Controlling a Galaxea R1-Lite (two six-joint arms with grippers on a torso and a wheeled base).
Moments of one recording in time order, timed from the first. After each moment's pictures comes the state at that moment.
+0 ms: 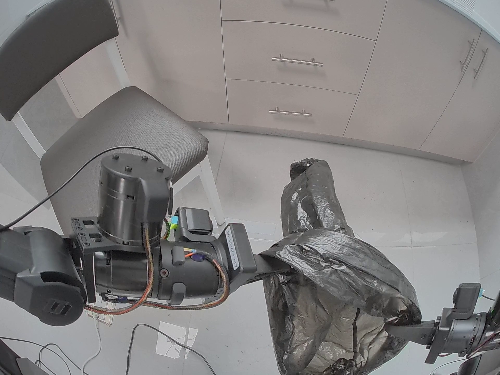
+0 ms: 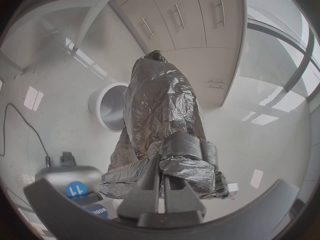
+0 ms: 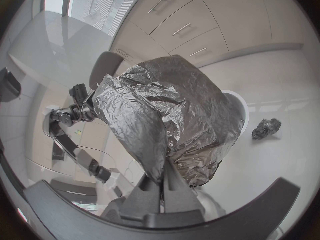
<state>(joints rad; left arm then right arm) -0.80 1.64 -0.81 -0.41 -0.41 -1.10 0.81 1.05 -0.09 -0.59 0.03 0.62</state>
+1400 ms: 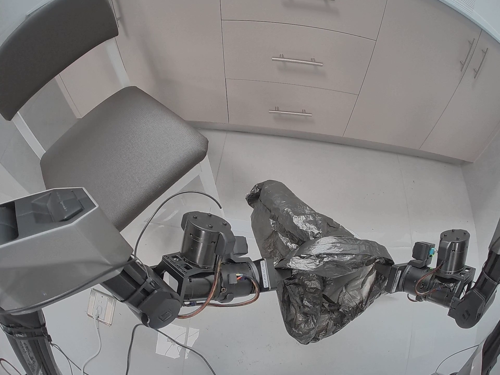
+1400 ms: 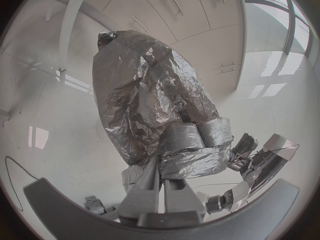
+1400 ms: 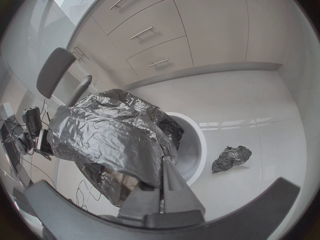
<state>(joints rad) -0.71 2.14 -0.81 -0.86 -0.41 -0.75 0.24 1.91 -0.13 -1.32 0.14 0.29</state>
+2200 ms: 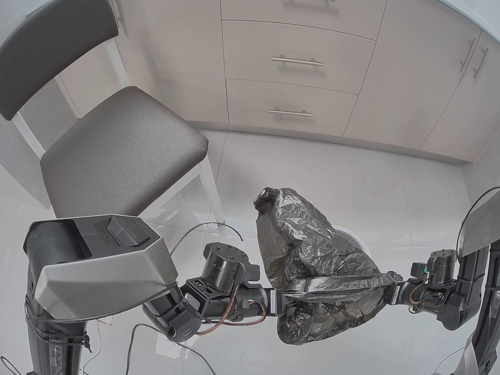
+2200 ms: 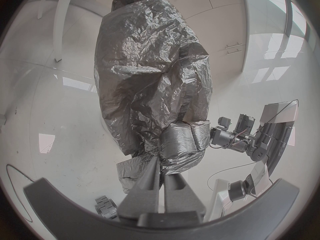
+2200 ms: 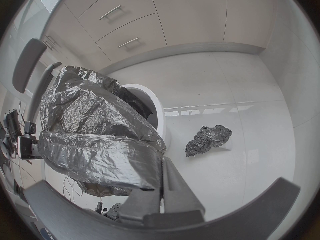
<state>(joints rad) -0.74 2.33 -0.82 -0.95 -0.41 -0.63 0.07 2.27 -0.07 -1.55 0.14 0.22</state>
